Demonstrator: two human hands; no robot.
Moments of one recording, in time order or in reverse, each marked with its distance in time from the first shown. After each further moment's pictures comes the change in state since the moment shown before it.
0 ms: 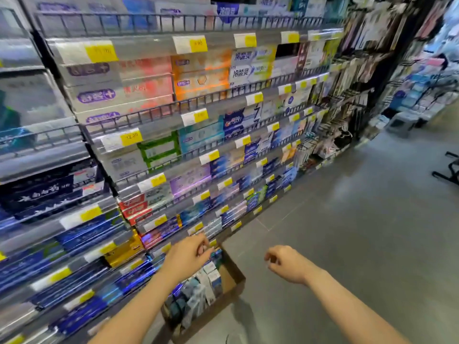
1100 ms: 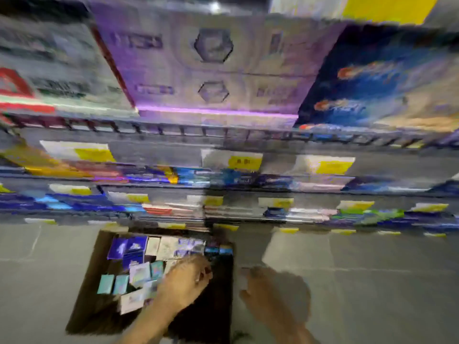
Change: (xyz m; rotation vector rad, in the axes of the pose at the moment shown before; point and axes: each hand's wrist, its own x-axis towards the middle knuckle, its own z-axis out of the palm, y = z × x) left_hand 0.240 -0.218 0.401 -0.298 -0.019 -0.745; right_hand 0.466 0.165 0.224 -0.179 -0.341 -0.373
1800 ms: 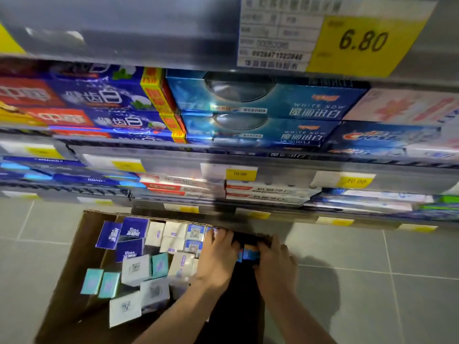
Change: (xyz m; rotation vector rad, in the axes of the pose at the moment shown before) left_hand 0.112 -0.060 0.104 0.493 0.032 0.033; right_hand 0.146 0.030 0.152 -0.151 0.181 0.122
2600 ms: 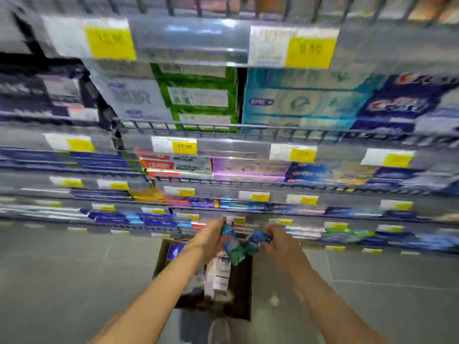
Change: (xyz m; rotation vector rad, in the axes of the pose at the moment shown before) left_hand -0.210 0.016 -0.384 -0.630 0.024 -0.149; right_hand -0.187 -0.065 -0.388 0.293 -0.025 -0.141
